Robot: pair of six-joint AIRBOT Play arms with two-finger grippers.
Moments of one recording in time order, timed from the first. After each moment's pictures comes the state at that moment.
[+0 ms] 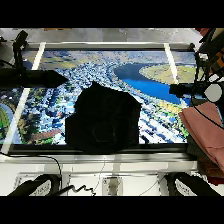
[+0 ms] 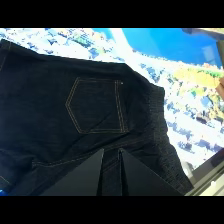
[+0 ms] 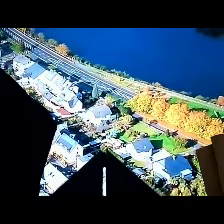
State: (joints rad) left arm 0.06 -1.13 1.41 0.80 -1.25 -1.15; right arm 0.05 -1.04 1.20 -1.62 1.05 1.71
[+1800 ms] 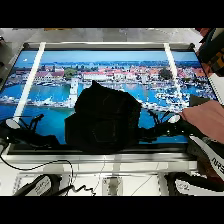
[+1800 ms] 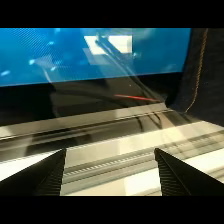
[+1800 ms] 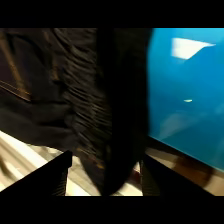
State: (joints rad) left arm 0.43 -1.12 0.60 1.21 -1.33 -1.05; right arm 0.07 -1.37 0.59 -0.66 1.09 1.11
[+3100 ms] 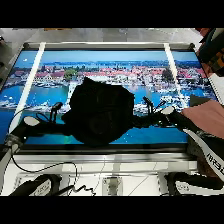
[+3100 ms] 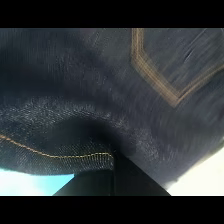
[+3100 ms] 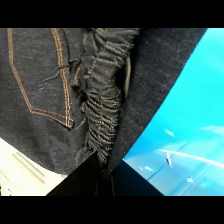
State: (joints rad) left arm 0.10 -1.12 0.61 0.79 -1.00 -0.78; right arm 0.18 -1.40 0.77 -0.55 0.93 1.11
